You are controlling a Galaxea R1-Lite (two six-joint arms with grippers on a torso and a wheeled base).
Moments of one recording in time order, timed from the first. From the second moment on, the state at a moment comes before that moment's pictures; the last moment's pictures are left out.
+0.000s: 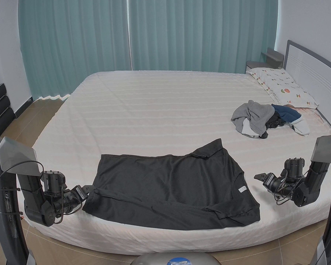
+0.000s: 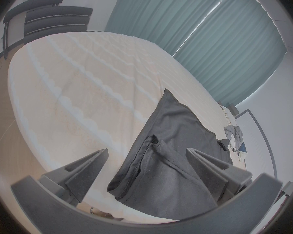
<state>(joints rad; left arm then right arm) 0.02 2.34 -0.39 -1.29 -0.13 -0.65 -0.03 2.33 -0.56 -1.13 0.13 0.69</state>
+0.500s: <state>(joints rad) 0.01 2.34 -0.33 -1.30 -0.16 -0.65 -0.05 2.38 -0.63 -1.18 0.24 0.86</state>
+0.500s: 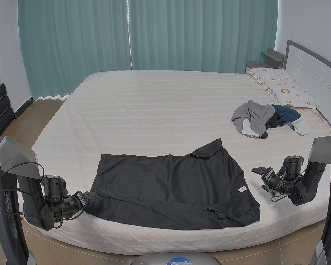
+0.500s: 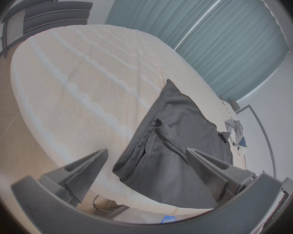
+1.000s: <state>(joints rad) -0.02 2.32 -0.29 -1.30 -0.16 -0.66 -0.02 2.37 -0.42 -1.37 0.28 0.87</state>
